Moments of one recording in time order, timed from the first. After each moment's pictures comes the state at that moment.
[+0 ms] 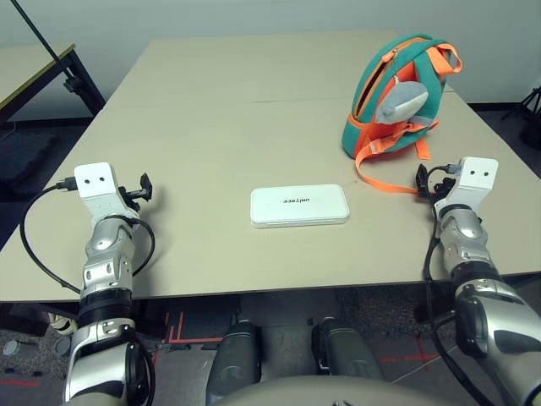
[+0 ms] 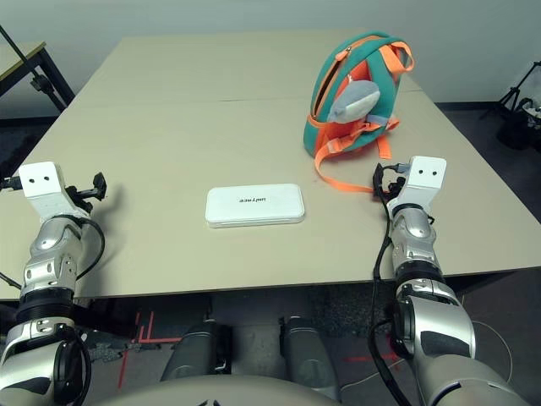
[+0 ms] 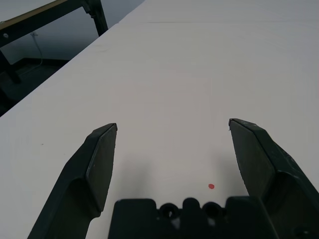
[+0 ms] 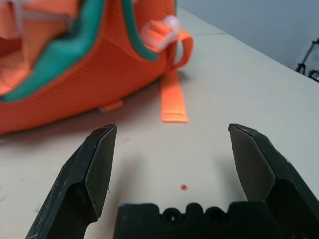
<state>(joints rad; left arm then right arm) -0.30 0.40 0.37 0.40 -0.21 0.10 -0.04 -0.56 -0.38 -0.32 1.02 0.15 -0.39 0.16</state>
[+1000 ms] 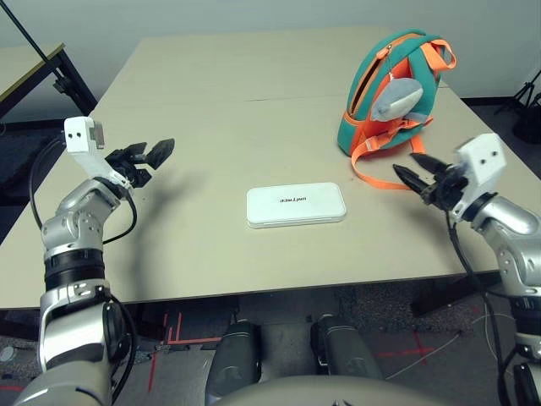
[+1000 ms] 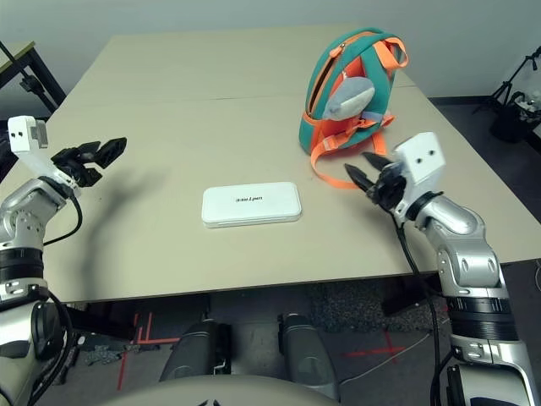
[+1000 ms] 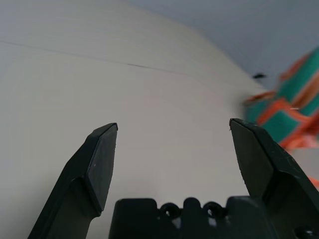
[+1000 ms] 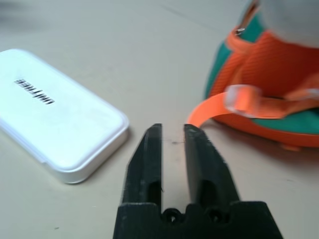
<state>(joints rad) -0.57 0.58 0.42 0.45 -0.66 0.66 -0.76 -0.23 -0.60 -0.04 -0.07 0.29 0.31 0.70</state>
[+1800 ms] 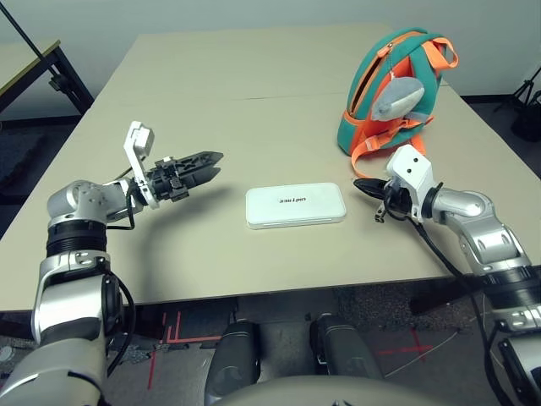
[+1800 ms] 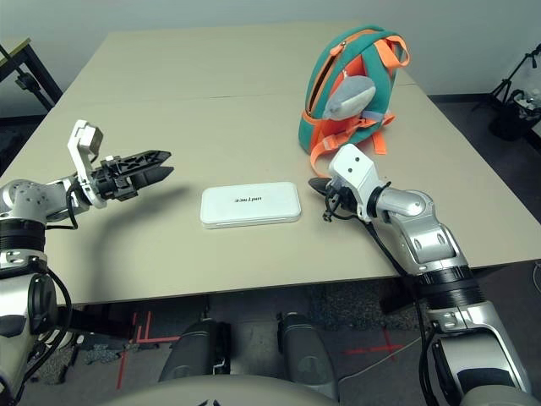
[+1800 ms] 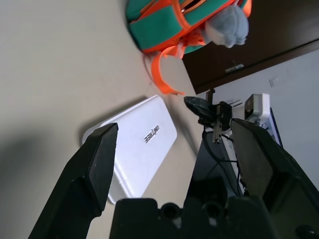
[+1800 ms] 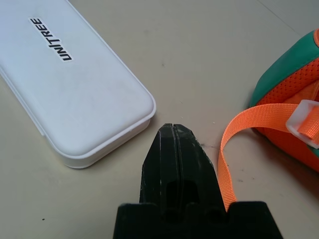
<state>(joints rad) -0.75 0.64 0.16 0.76 -0.70 1.19 -1.13 -0.38 -0.61 0.10 0.14 0.11 0.18 0.83</state>
